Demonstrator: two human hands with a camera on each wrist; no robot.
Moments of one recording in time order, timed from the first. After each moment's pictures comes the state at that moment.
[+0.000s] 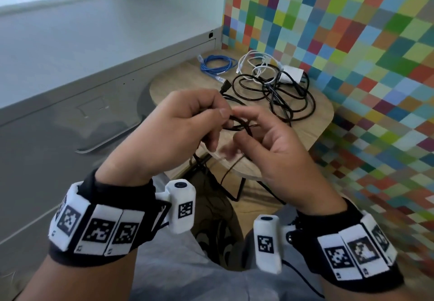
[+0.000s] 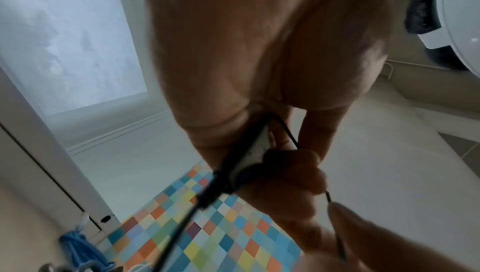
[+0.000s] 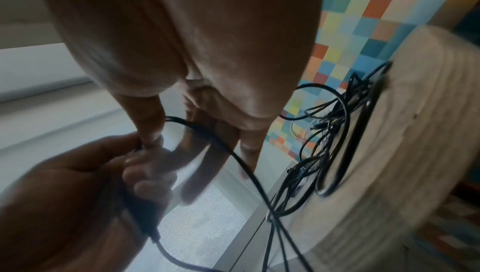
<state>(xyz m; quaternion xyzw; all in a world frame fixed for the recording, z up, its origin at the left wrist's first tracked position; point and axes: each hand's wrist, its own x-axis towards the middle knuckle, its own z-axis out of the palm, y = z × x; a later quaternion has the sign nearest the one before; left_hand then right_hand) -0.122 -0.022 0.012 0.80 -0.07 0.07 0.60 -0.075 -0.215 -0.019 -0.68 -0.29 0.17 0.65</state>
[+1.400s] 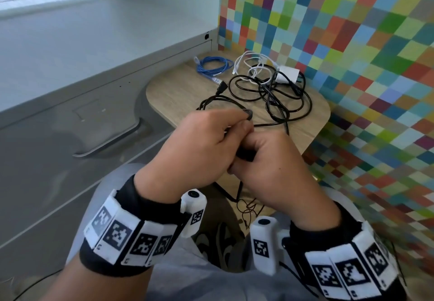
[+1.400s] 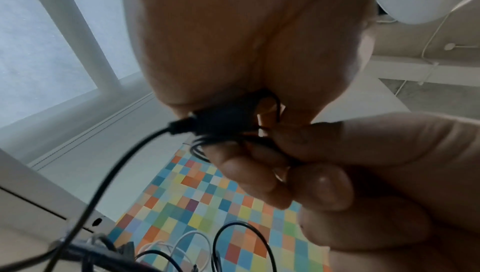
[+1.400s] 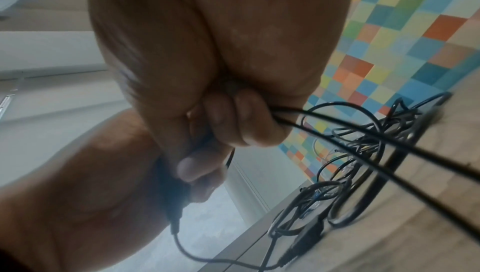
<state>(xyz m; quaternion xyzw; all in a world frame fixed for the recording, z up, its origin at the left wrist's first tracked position) -0.113 -0.059 -0.002 0.91 -0.09 0.15 0.39 -0.079 -0.214 -0.018 -0.83 -0.31 0.04 0.46</state>
